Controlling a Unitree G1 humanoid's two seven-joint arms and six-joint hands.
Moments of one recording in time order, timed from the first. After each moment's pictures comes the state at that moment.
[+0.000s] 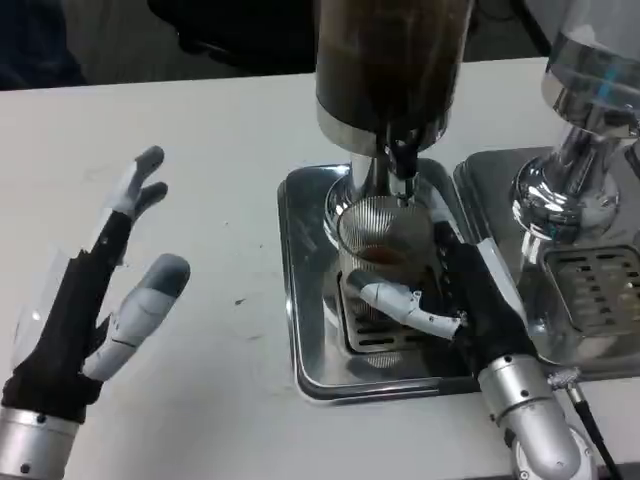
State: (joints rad) left arm 0.09 0.31 0.15 0.33 0.16 -0.79 -0.08; right arm -0.22 -0.05 0.12 0.62 -0.17 -0.44 -0.03
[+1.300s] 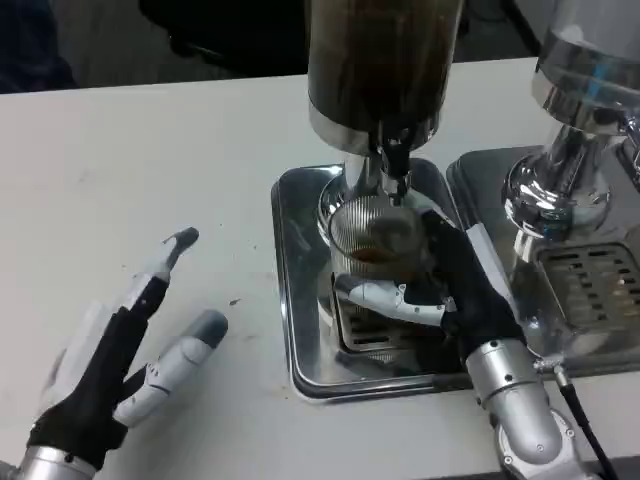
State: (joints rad) left arm 0.13 0.35 0.06 0.42 0.30 -0.75 0.01; right arm -0.30 -0.04 0.15 0.70 -0.23 -0.44 -0.11
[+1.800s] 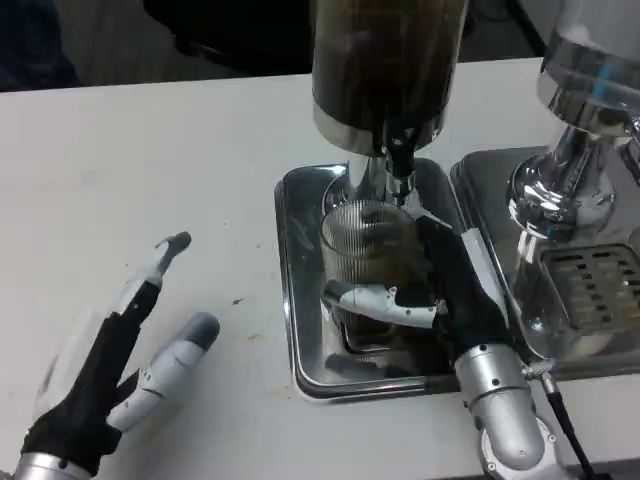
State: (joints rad) left arm 0.15 0.35 0.06 0.42 0.27 -0.75 0.01; right arm -0.30 -0.01 0.15 0.74 -0.25 -0.47 -0.21
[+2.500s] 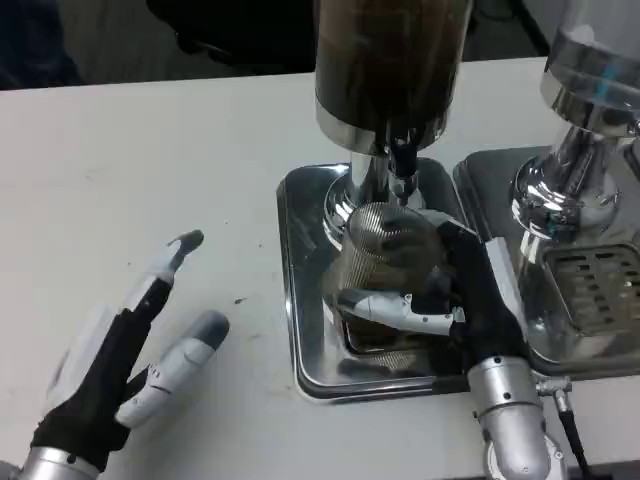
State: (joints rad) left arm 0.13 0.35 0.04 0.42 0.26 -0.75 -0.01; right arm -0.24 0.00 0.13 0.69 -0.26 -0.47 -0.29
